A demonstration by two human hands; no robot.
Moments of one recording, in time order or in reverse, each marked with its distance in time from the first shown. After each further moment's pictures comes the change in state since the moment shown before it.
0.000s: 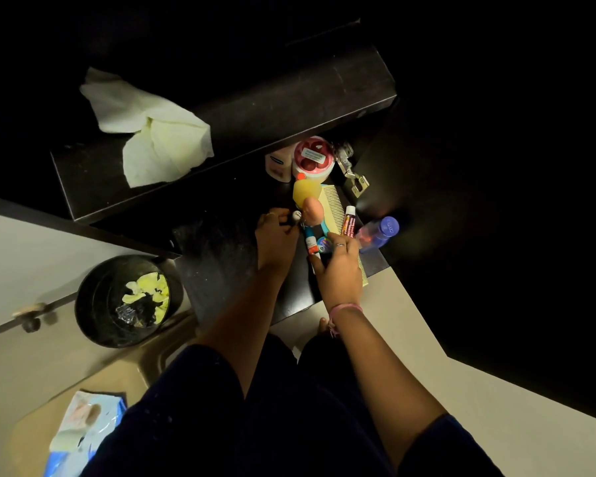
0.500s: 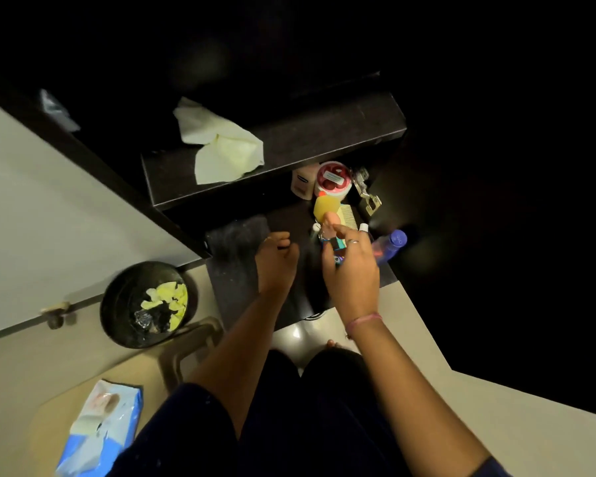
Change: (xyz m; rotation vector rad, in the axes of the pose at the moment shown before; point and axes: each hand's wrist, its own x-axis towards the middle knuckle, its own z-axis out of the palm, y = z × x) left_hand -0.051 0.019 -0.058 0.022 0.140 -0.097; right_hand -0.047 -0.053 -0.052 0.123 0.242 -0.283
